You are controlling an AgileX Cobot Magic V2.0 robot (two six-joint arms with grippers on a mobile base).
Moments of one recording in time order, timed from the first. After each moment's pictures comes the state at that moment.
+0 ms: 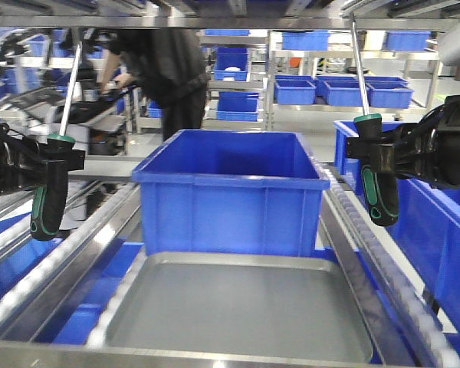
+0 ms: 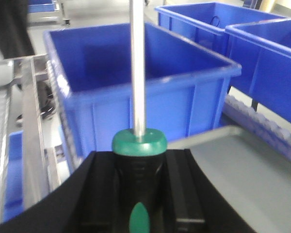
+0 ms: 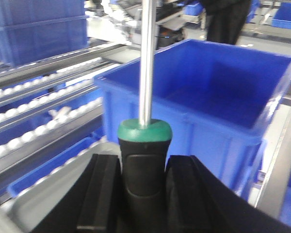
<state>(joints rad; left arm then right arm) -0.18 1.28 -1.34 -0.62 0.59 0.54 0.13 1.25 -1.37 0.68 0.64 -0.60</state>
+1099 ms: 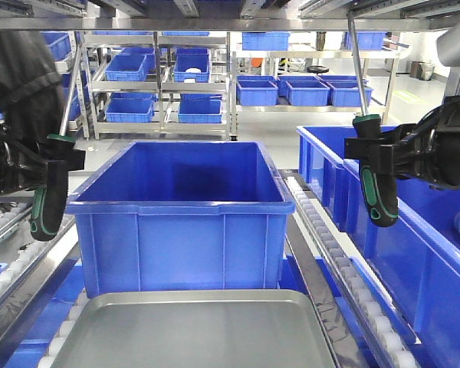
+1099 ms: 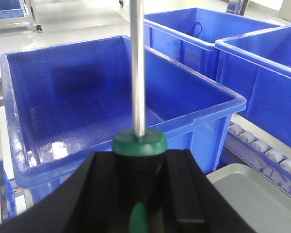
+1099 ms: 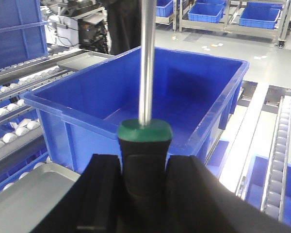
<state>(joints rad) -0.18 1.28 -1.34 -0.62 0.59 0.54 0.13 1.25 -1.37 0.68 0.64 -0.60</state>
